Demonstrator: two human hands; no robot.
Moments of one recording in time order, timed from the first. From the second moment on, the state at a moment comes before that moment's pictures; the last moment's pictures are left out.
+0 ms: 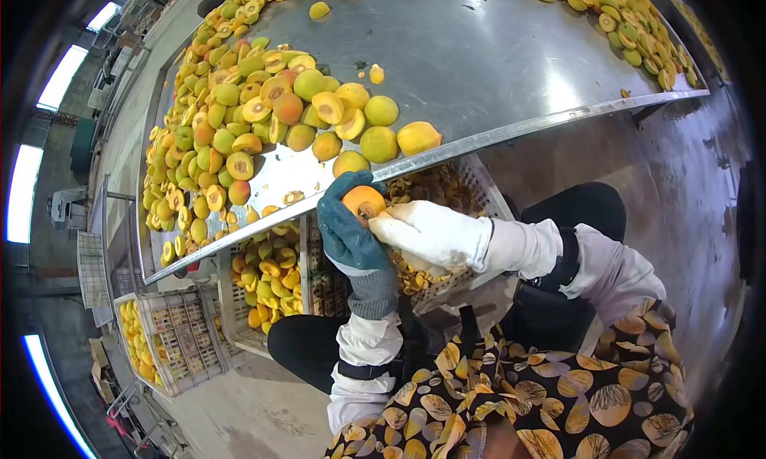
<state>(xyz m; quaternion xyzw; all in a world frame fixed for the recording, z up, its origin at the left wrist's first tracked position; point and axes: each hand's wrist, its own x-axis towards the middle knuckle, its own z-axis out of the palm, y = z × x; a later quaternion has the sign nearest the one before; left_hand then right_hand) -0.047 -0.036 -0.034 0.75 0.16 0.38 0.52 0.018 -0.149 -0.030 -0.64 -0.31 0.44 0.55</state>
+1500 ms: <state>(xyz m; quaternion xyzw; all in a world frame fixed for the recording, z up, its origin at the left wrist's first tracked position) -0.024 0.079 -0.056 0.70 0.14 0.34 0.61 0.031 -0.145 0.011 -0.66 -0.27 0.51 0.48</state>
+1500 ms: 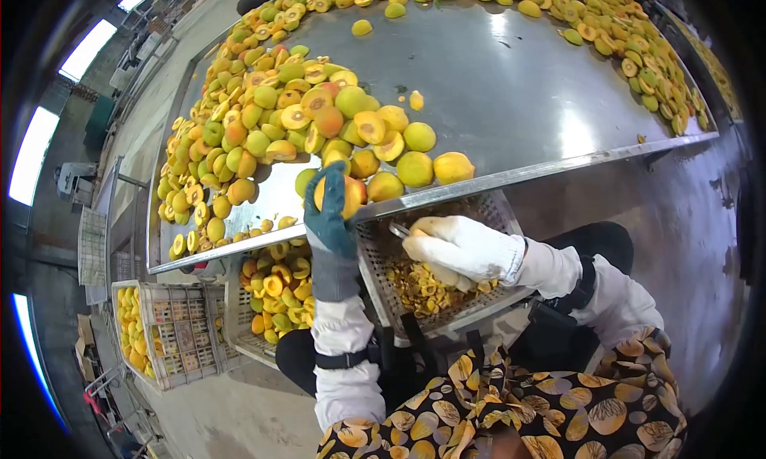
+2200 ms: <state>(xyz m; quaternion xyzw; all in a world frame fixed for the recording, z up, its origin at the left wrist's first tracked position) -0.037 -0.035 -0.041 0.52 0.19 0.32 0.77 0.017 -0.153 -0.025 -0.74 -0.45 0.13 0.48</state>
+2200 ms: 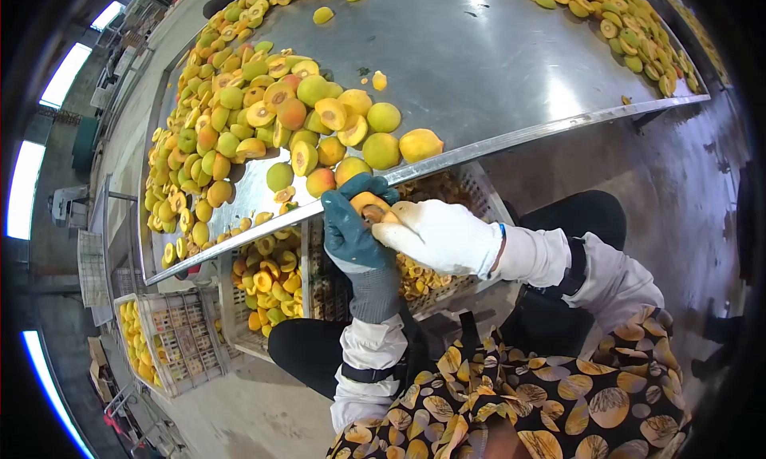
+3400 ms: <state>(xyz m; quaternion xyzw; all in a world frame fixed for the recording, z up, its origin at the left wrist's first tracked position) -0.053 0.168 -0.017 0.94 0.28 0.18 0.03 0.034 -0.161 -0.050 -0.79 -0.50 0.36 0.05</state>
